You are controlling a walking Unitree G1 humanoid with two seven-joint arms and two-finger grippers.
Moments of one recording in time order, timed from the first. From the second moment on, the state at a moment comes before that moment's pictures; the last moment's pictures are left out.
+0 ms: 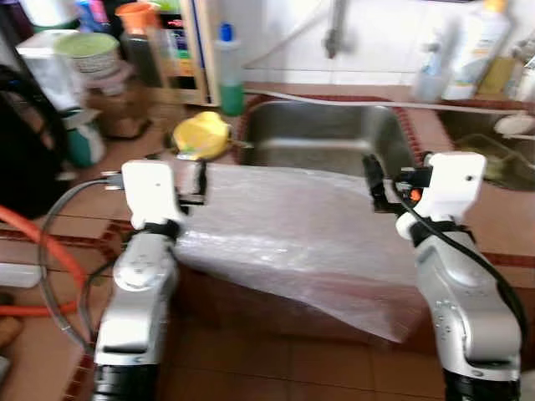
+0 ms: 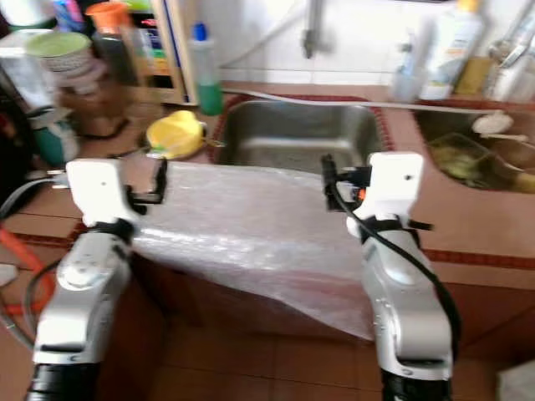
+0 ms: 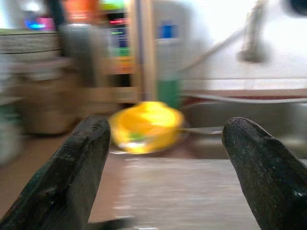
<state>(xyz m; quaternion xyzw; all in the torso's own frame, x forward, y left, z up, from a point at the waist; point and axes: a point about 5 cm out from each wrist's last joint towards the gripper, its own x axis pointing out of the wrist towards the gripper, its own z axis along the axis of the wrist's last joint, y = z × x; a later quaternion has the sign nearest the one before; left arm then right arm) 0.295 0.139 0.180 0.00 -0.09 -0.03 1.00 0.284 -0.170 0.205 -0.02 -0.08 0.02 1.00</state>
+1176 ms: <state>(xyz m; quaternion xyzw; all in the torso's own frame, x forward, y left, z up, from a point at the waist) 0.295 0.137 0.196 0.01 -0.12 -0.03 0.99 0.286 -0.165 0.212 -0.01 -0.09 0.02 1.00</state>
